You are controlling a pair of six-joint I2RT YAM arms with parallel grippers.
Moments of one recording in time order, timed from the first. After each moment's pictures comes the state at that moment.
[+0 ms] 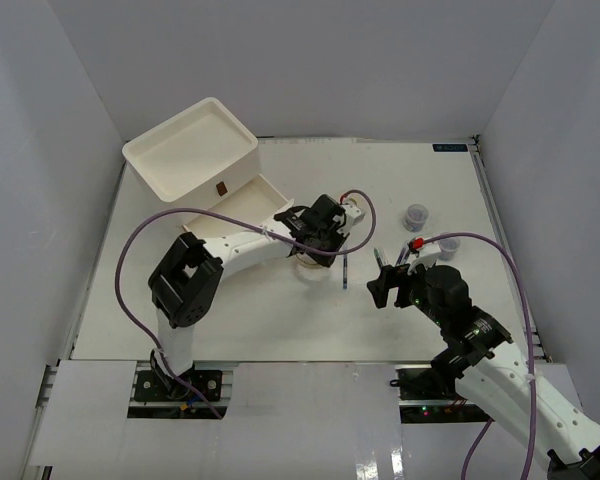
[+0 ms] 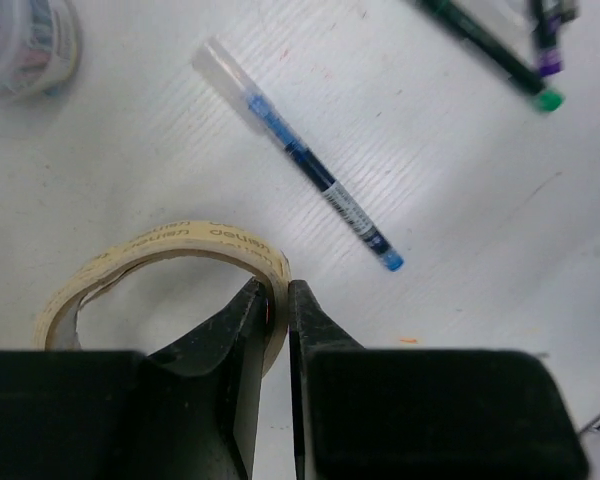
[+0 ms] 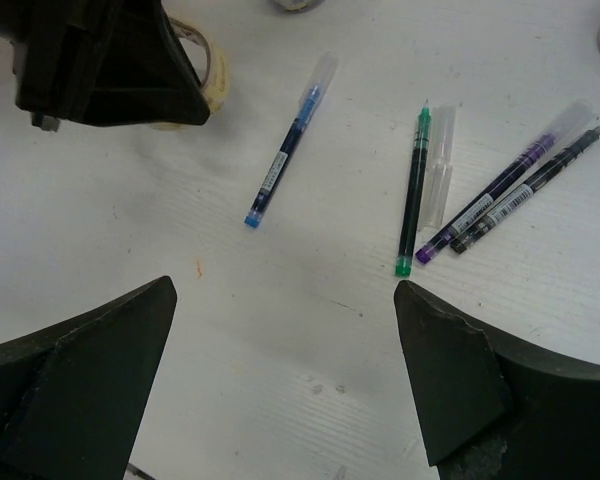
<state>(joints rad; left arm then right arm) -0.87 1.93 1.42 -0.43 0.05 -0.07 0.62 0.48 0.40 -0.35 0.06 0.29</state>
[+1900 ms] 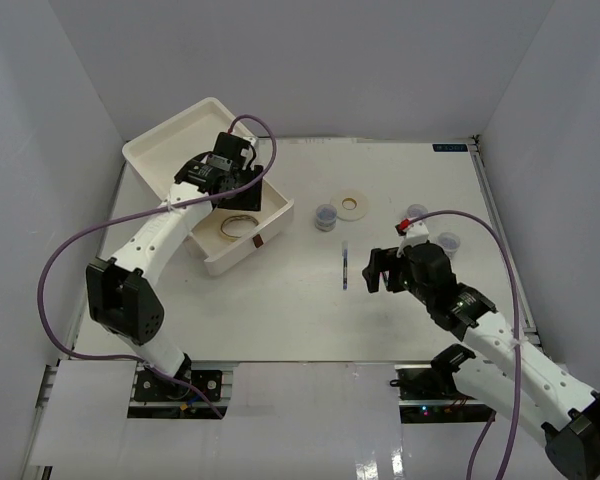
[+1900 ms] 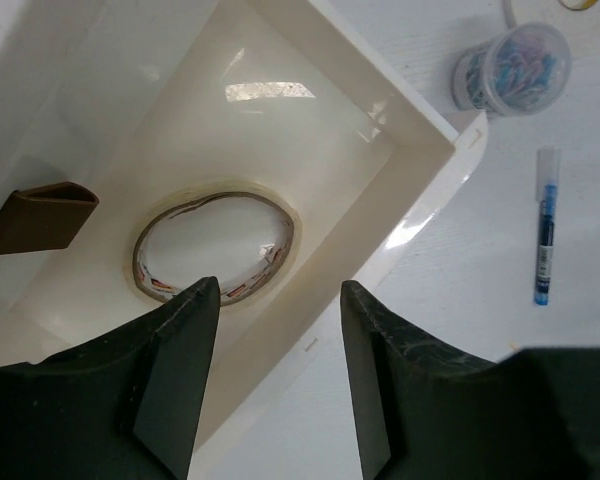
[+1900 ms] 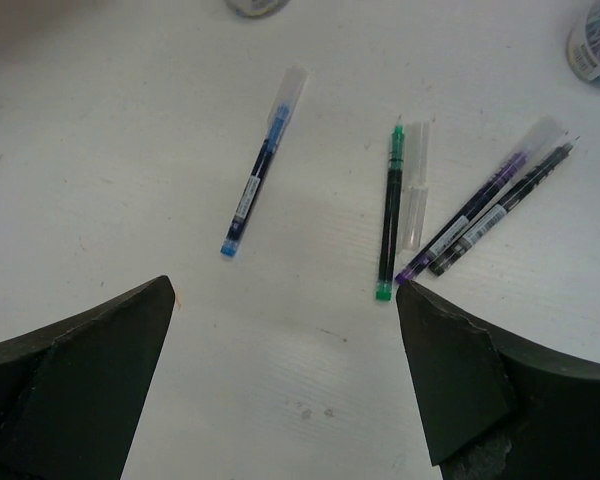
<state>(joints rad) -0.43 1.63 1.58 -0.84 -0.11 -0.24 0.62 0.71 0.50 -0.32 0.11 0.29</state>
